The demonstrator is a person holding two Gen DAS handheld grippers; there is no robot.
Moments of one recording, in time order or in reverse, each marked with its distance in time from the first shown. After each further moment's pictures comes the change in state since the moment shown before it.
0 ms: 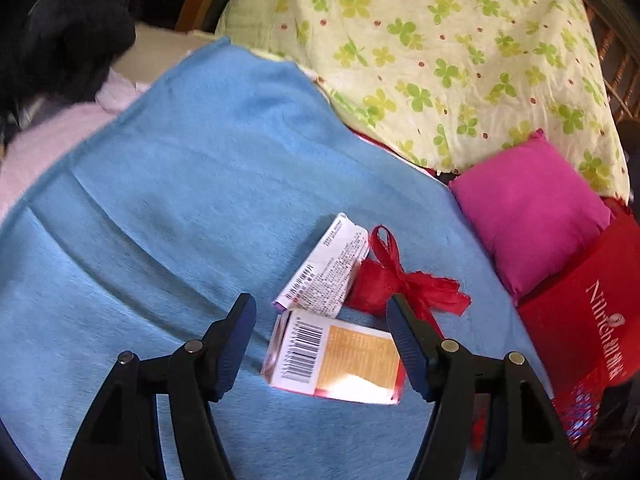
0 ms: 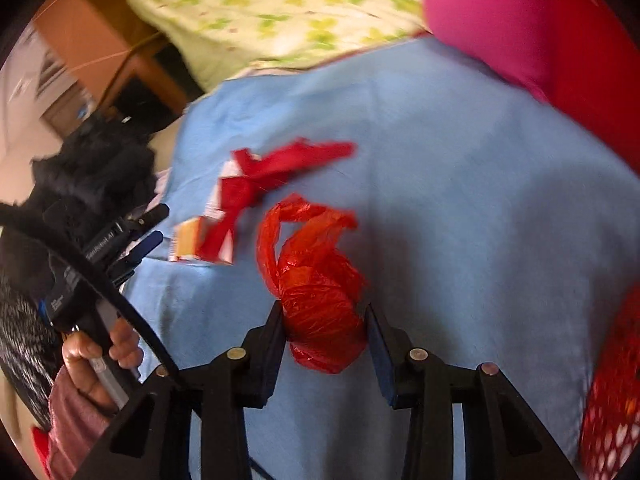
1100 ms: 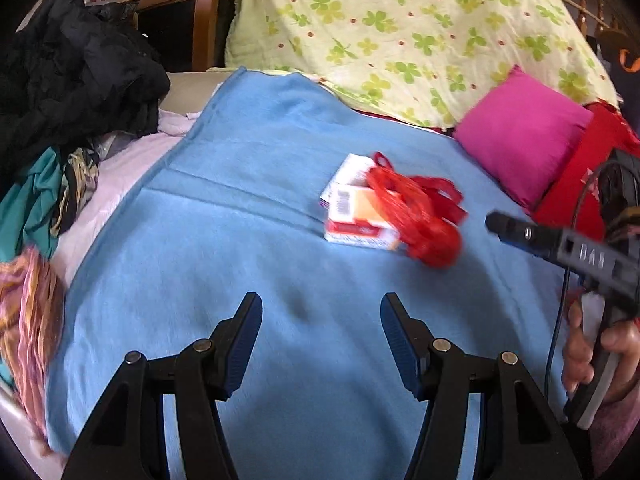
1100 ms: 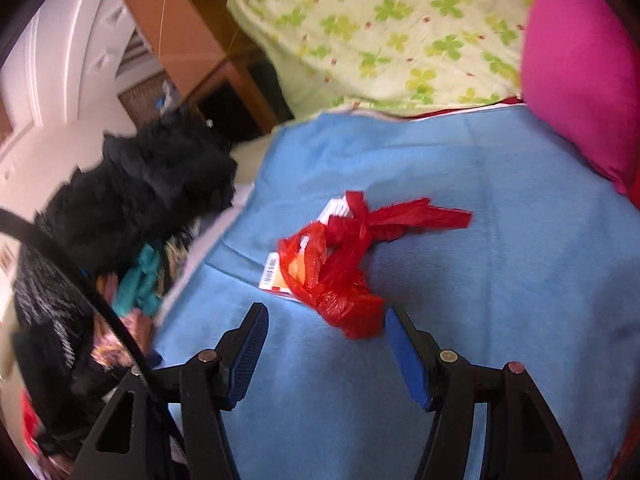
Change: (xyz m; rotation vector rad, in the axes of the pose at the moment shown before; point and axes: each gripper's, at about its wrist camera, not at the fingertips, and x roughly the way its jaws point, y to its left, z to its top) left arm -0.121 -0.016 -0.095 0.231 -0.024 0.229; right arm 0.009 0.080 0.006 -0.270 -0.165 0.182
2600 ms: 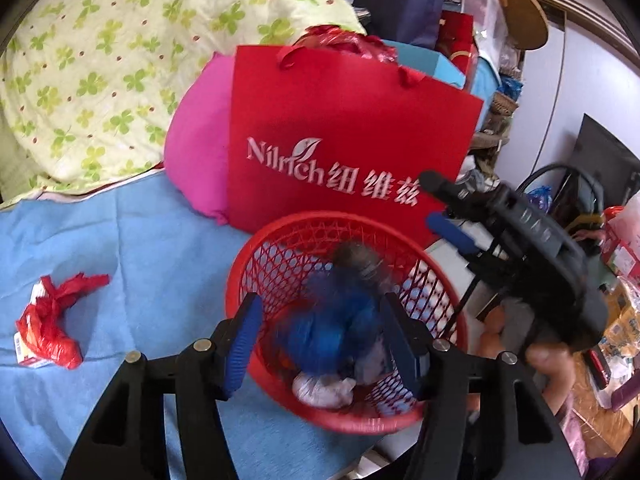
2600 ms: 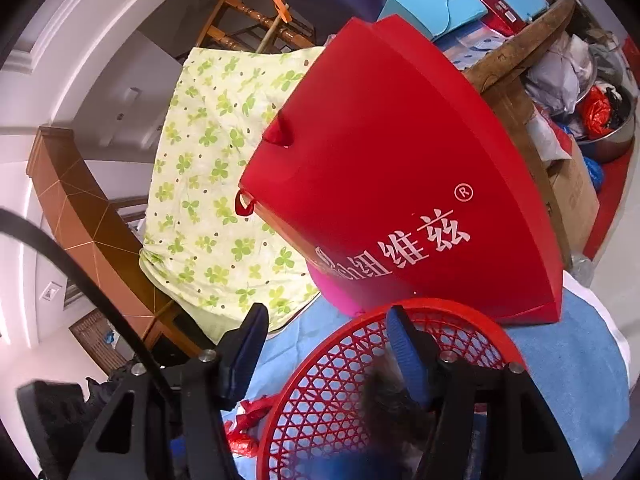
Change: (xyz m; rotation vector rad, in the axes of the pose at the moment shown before) left arm -0.082 -0.369 -0.015 0.491 -0.017 -0.531; right arm -0.348 -0.180 -0.084 0.518 -0.738 -0.206
